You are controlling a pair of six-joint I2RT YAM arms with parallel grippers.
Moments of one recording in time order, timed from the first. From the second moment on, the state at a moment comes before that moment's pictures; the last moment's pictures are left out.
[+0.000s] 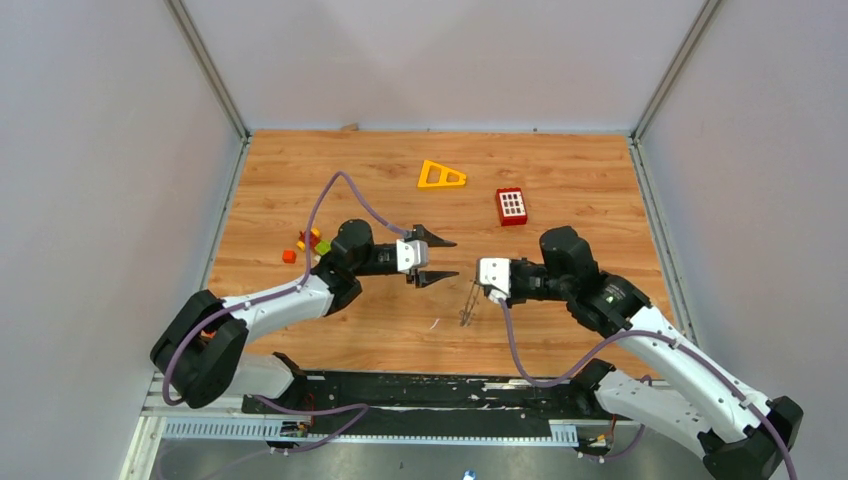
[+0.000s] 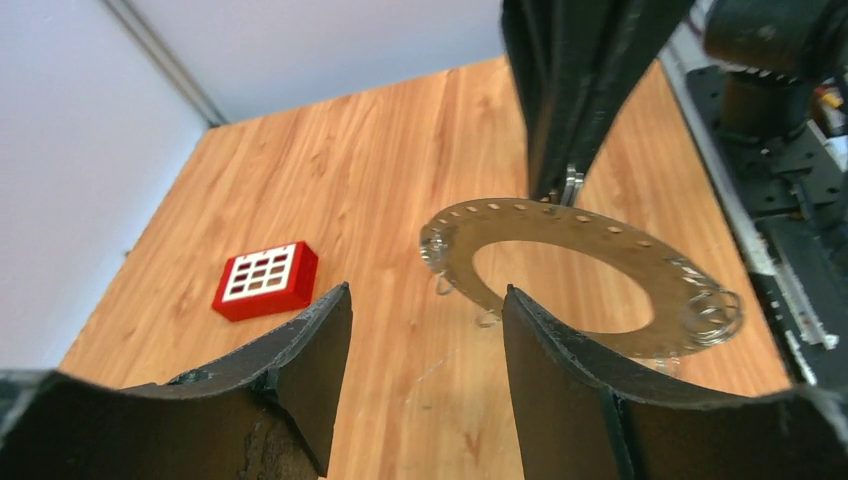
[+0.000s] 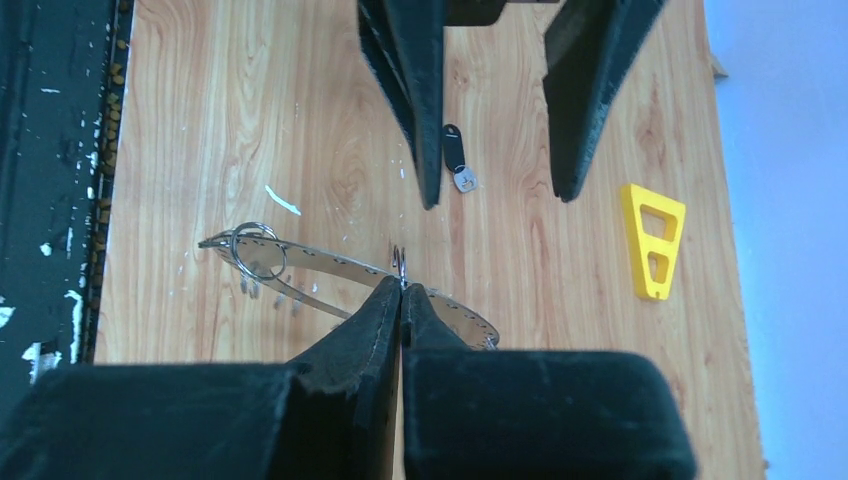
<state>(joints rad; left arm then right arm) -0.71 1.33 0.60 0.76 0.80 0.31 0.68 0.85 0.81 -0.49 -0.54 -0.80</state>
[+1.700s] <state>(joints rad) -0.60 1.99 1.50 -0.66 0.34 0.62 0.61 0.80 0.78 -0.49 -0.38 -0.67</state>
